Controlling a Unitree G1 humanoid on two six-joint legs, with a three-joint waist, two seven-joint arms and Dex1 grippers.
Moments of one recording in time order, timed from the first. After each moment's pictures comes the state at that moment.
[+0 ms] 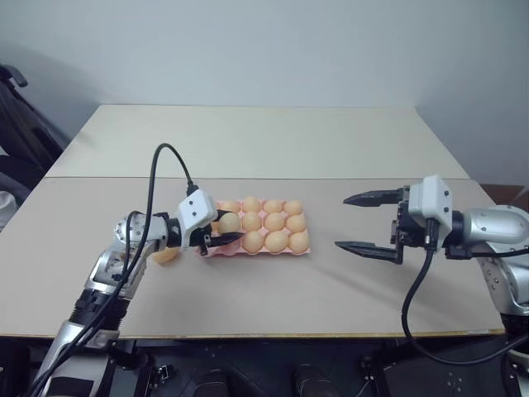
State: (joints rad) left arm -0.54 0.63 -0.12 0.08 -0.21 0.20 -1.05; right arm -0.39 -0.85 -0.13 -0.27 0.50 0.30 1.17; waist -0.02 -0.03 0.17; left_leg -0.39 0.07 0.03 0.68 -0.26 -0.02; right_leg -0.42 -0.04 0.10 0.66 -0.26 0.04
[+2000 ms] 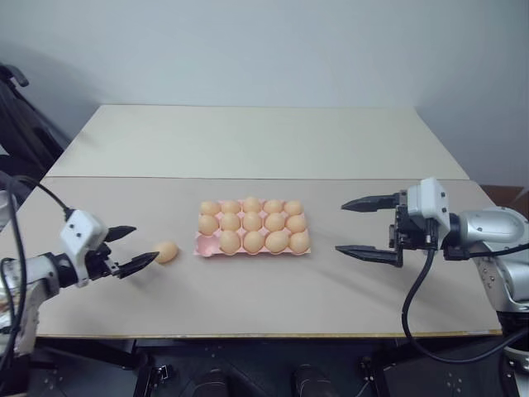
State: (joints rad) left arm -0.16 0.83 0.28 0.10 -0.34 0.29 -1.03; right arm -0.41 -0.84 -0.11 -0.20 0.51 0.29 1.23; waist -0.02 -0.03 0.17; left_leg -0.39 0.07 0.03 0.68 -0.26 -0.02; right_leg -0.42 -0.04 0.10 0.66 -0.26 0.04
